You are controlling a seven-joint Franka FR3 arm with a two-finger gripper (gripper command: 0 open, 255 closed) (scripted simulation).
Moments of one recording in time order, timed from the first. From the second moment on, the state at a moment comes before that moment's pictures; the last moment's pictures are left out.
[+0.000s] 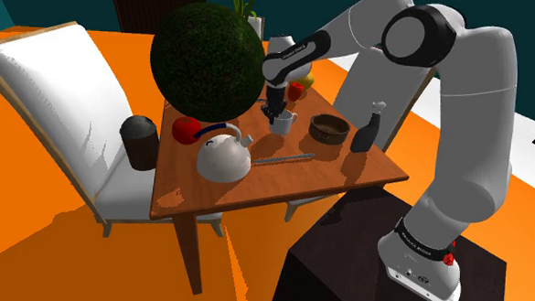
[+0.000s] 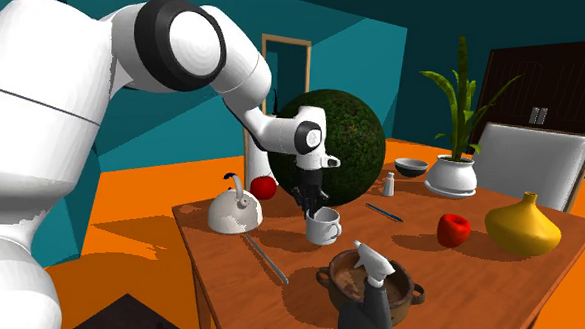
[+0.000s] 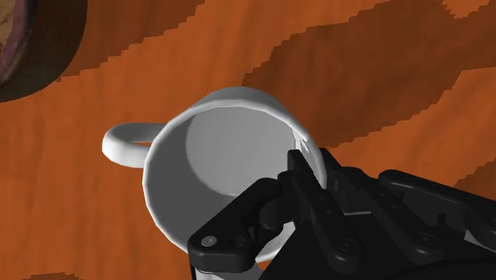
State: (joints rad) arm -0.05 0.49 -0.06 -1.73 -0.02 2.20 0.01
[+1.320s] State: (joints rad) arm -0.05 0.38 -0.07 -1.62 -0.03 1.98 0.00
